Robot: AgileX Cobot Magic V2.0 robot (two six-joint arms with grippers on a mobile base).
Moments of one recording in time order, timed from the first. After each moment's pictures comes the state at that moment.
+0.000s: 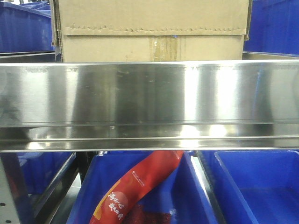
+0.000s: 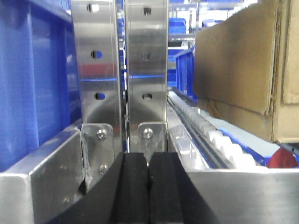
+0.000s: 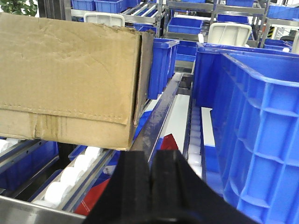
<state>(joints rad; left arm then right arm) 0.02 0.01 0.00 -0.03 -0.01 0.08 0.20 0.26 -0.45 0.21 0.35 -0.23</state>
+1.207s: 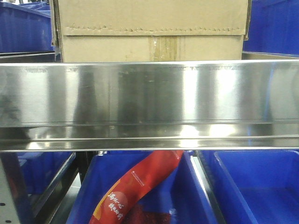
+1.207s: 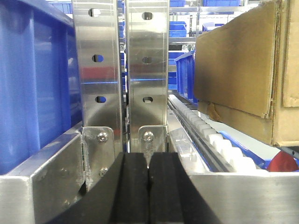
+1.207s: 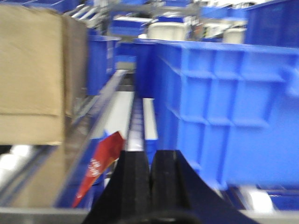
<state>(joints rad) 0.02 0.01 0.00 -0.04 -0.02 0.08 0.01 0.13 -0.26 0.00 0.25 -0.01</state>
